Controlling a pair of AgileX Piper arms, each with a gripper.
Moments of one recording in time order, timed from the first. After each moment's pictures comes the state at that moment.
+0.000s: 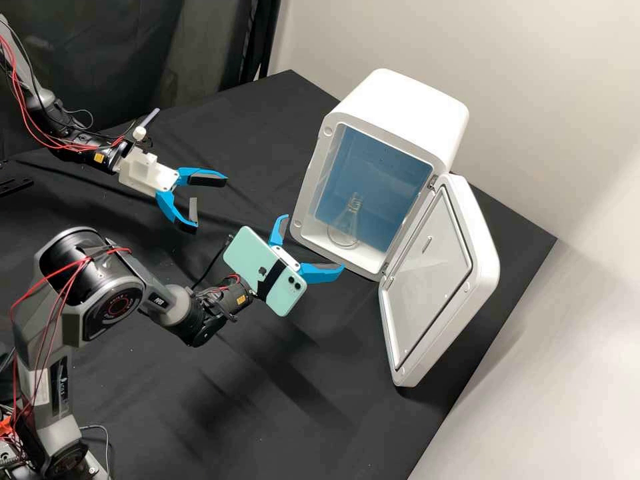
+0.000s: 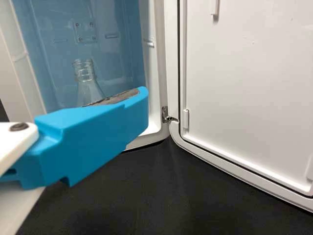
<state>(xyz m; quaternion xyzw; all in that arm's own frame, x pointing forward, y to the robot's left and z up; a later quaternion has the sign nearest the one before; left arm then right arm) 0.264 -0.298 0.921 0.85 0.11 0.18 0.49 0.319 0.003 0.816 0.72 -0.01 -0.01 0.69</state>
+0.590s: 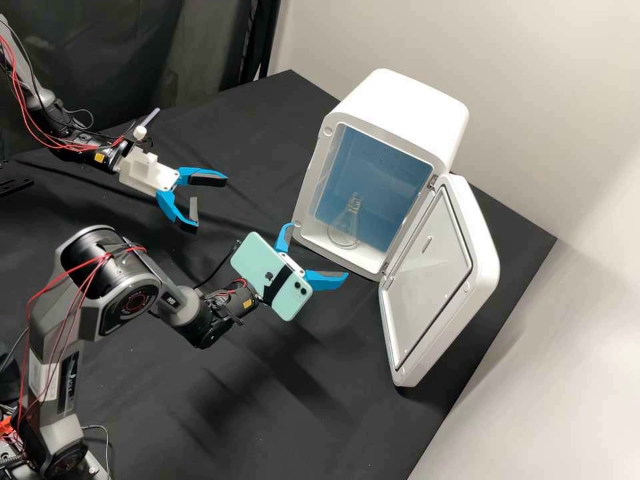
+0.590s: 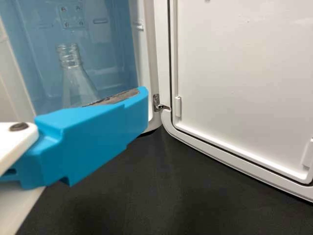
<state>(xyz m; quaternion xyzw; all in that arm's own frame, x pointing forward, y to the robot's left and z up) 0.264 -0.298 0.922 0.84 0.11 0.18 0.49 0.330 -0.012 0.813 0.72 -0.02 -0.02 0.69</state>
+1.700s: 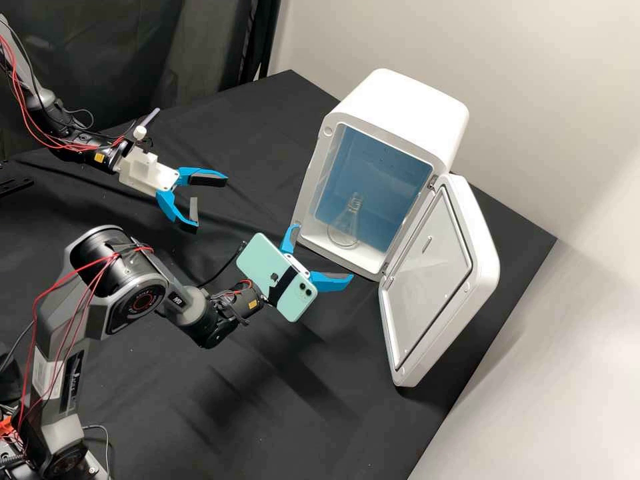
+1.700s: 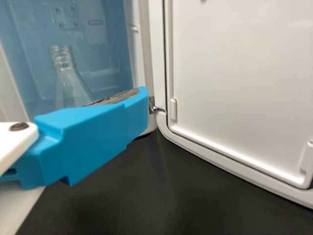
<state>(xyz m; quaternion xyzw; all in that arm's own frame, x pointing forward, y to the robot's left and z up) 0.264 -0.298 0.922 0.84 0.11 0.18 0.49 0.340 -0.013 0.815 0.72 -0.03 -0.02 0.69</state>
